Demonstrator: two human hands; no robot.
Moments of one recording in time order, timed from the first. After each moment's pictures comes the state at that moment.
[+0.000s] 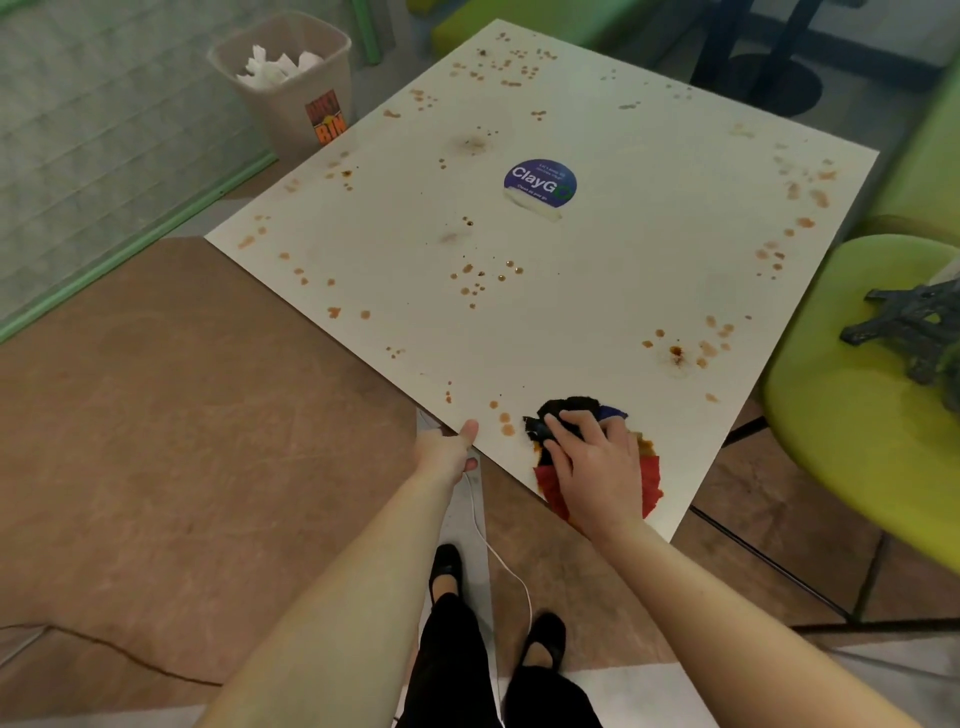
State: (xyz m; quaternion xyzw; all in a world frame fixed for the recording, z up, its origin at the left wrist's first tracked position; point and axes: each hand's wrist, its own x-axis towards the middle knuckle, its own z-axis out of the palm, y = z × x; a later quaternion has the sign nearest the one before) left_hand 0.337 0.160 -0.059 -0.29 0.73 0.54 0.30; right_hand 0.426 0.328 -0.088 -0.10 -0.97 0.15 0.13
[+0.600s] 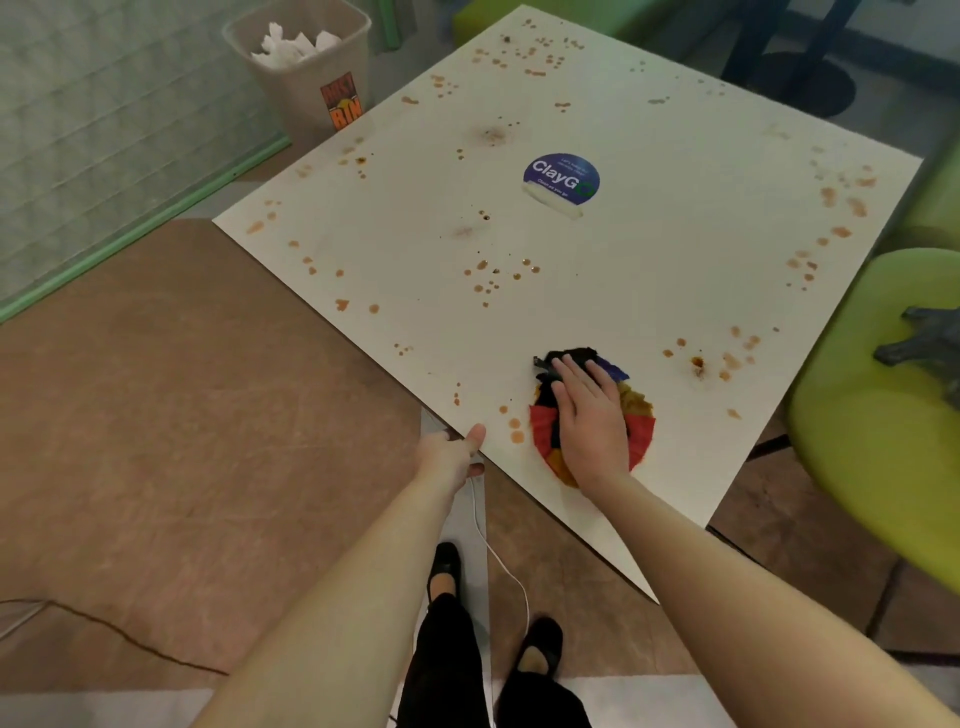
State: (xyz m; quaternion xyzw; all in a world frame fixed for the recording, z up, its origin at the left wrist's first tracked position) left_hand 0.337 0.160 -0.050 -0.29 0.71 0.57 0.30; right_hand 0.358 0.327 -0.080 -0.17 -0.91 0.37 0.07
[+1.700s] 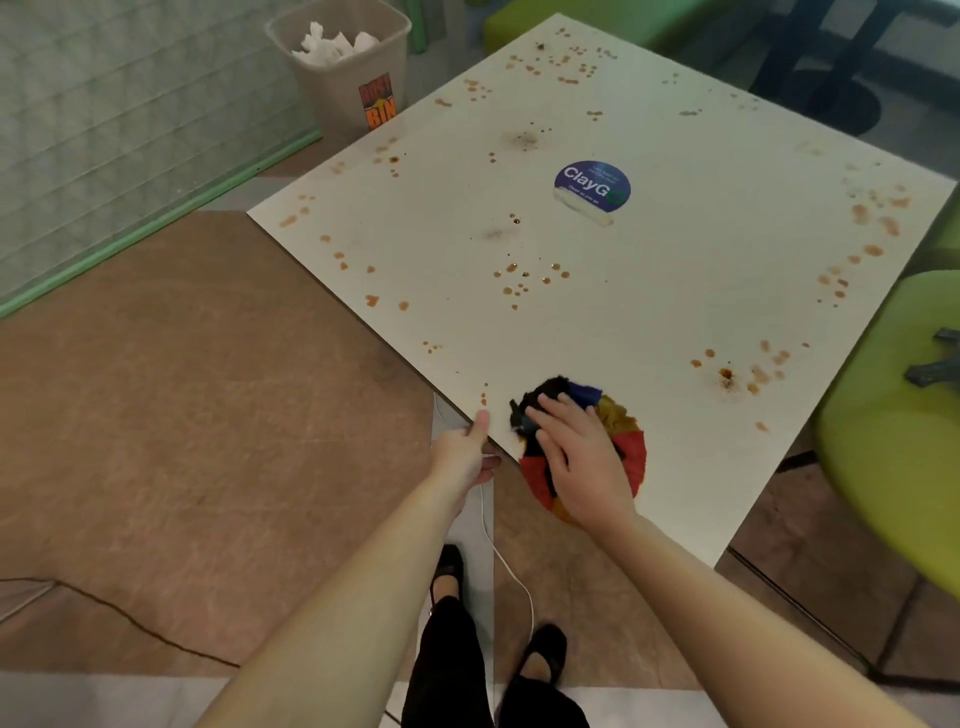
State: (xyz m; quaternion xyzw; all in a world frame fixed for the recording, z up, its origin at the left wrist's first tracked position) left_hand 0.334 0.145 -0.064 -0.28 0.68 0.61 0.29; right_hand 0.387 0.301 -0.087 -0.01 -0.94 0.34 0.03
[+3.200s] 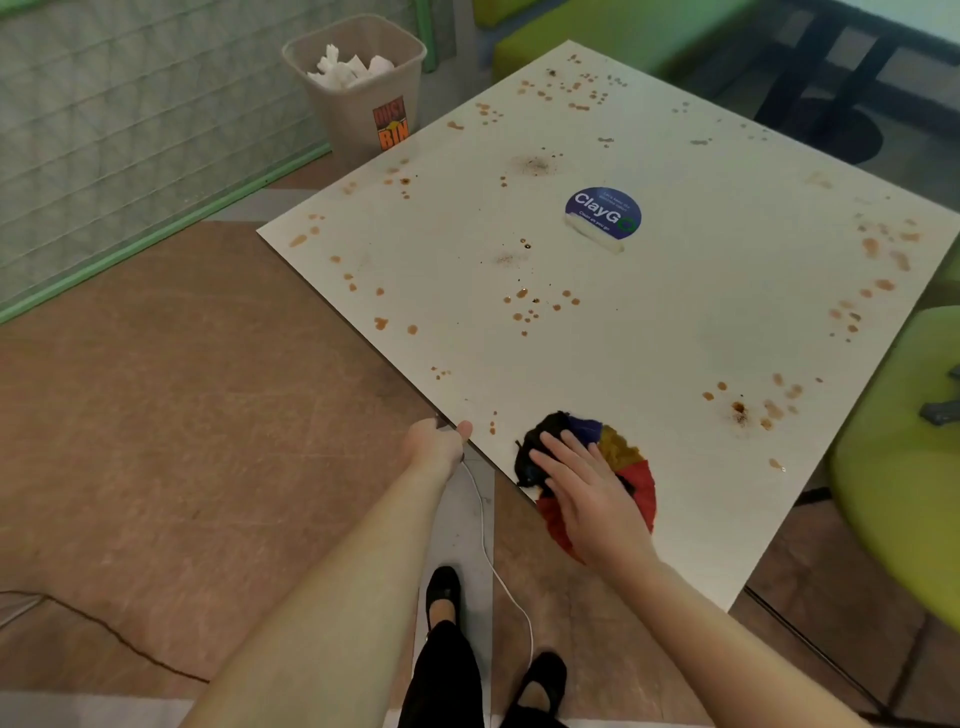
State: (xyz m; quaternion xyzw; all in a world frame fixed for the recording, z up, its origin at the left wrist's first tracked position) left_hand 0.275 0.115 -0.098 -0.28 0.79 0.49 0.24; right_hand 0.392 0.306 -0.099 0.09 -0.96 0.27 0.06
